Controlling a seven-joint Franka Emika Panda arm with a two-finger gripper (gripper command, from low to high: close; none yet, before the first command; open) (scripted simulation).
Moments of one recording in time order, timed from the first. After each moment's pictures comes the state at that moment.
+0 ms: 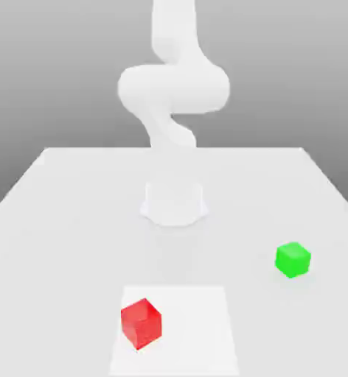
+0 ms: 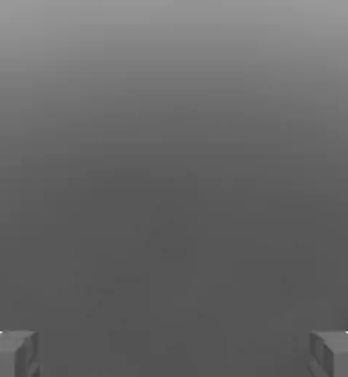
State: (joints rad) arm 0.03 -0.71 -0.04 -2.34 0.00 2.35 0.72
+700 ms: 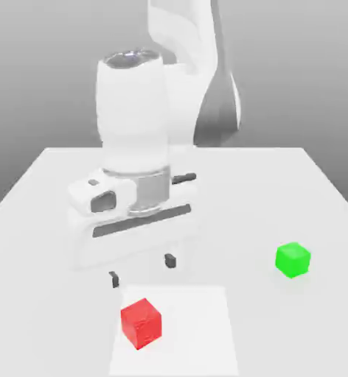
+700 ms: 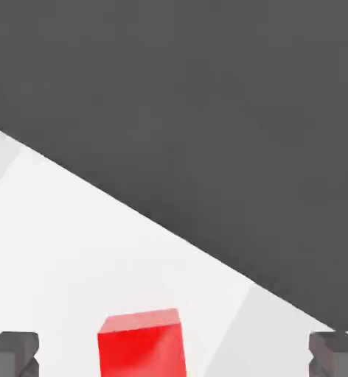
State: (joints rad) arm 0.11 0.06 -0.22 -2.64 0.06 2.73 0.00
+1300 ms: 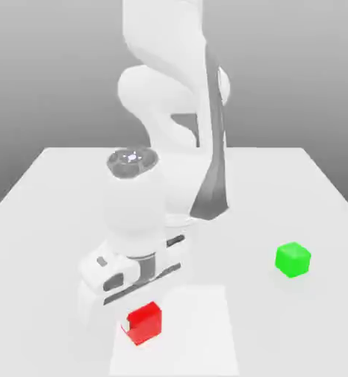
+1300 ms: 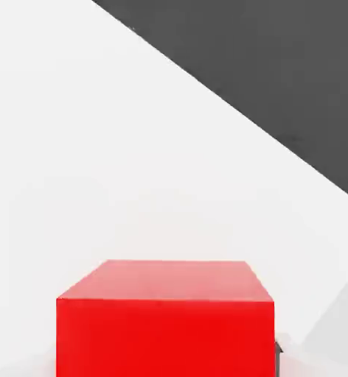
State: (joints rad) arm 0.06 0.18 -0.17 -2.64 0.09 2.81 -0.06
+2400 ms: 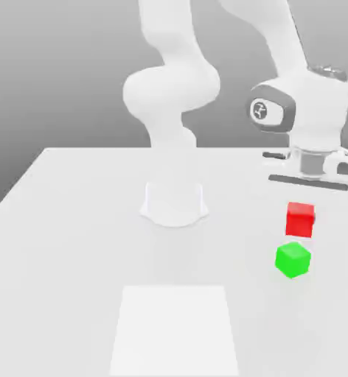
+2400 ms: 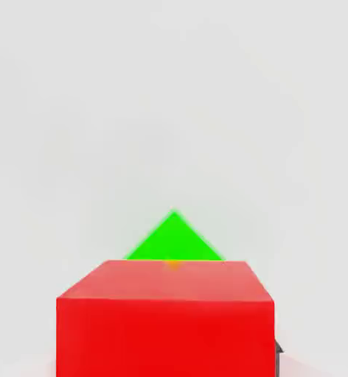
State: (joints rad) arm 0.72 -0.08 0.13 -2.90 0.03 2.82 -1.23
